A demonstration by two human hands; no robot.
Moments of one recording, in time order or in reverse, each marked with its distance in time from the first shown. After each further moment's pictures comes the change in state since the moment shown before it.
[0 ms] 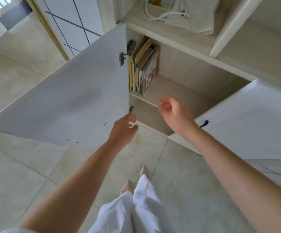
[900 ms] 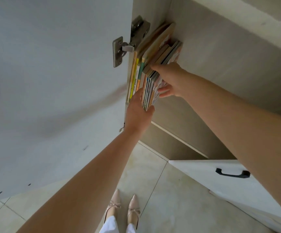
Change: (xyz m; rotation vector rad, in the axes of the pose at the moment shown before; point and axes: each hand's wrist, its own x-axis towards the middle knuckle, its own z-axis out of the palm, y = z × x) left_hand 0.246 -0.009 0.075 -0.252 0.285 0.119; right_hand 0.291 0.001 0.067 0.263 -0.156 0.424
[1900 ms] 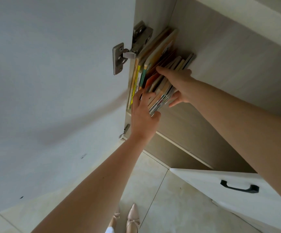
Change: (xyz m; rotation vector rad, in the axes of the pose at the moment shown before) left_hand 0.020 -0.018 0.026 0.016 0.115 0.204; right_hand 0.029 0.004 -0.010 0.126 0.099 0.042
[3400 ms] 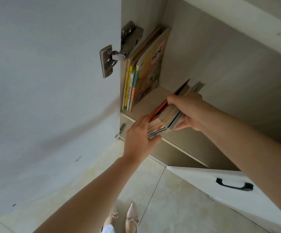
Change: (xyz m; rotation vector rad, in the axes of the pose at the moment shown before) left_hand -0.040 -0.014 -0.001 0.164 -0.184 0.139; right_hand -0.013 0.051 -0.031 -0.018 -0.002 0.113
